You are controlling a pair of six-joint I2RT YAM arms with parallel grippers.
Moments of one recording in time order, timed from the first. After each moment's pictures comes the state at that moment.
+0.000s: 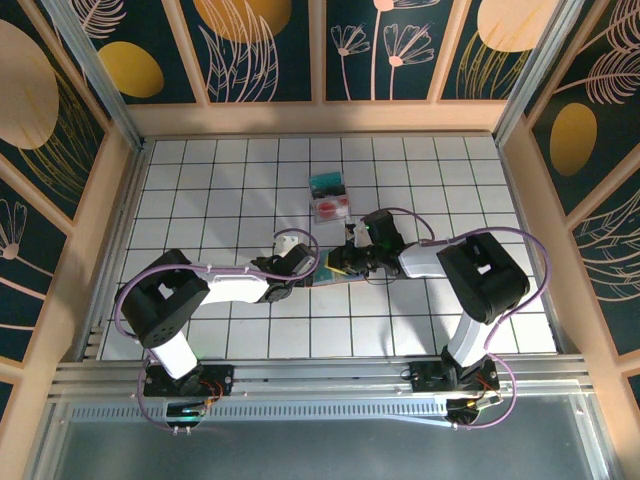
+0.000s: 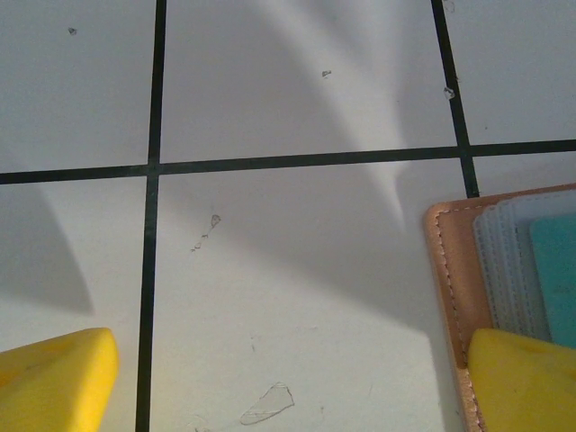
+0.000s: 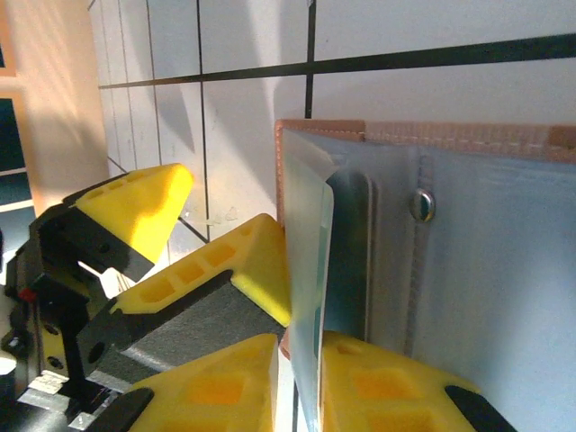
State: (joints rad) left arm -0.88 1.70 0.76 -0.10 -0.50 -0.72; right arm 0.56 1.74 0.70 0.27 -0.71 0.83
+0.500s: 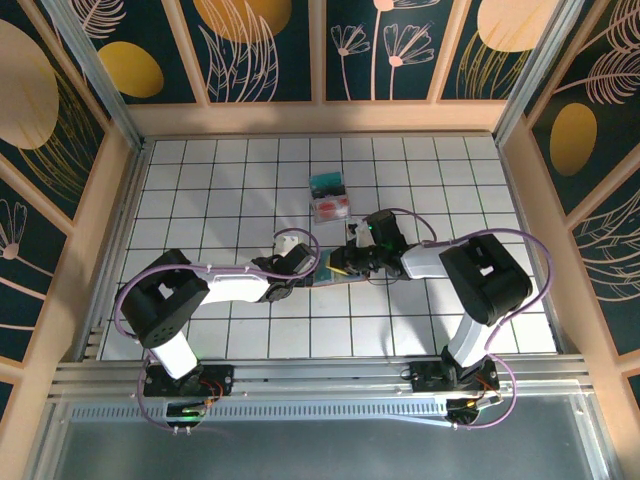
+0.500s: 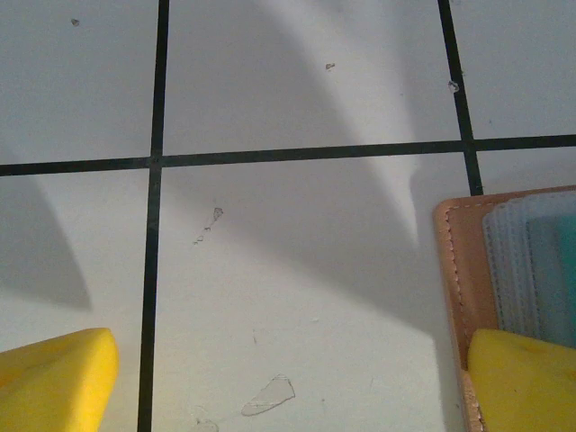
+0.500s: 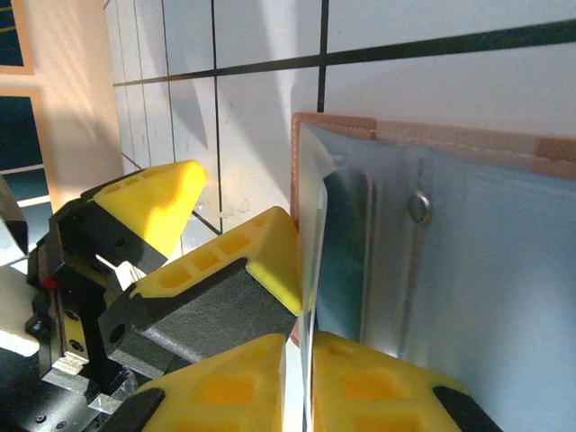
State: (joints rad) left arm -0.88 1.70 0.77 -0.13 -0.50 -0.73; right arm 0.54 1.72 0.68 0.28 -0.74 0.84
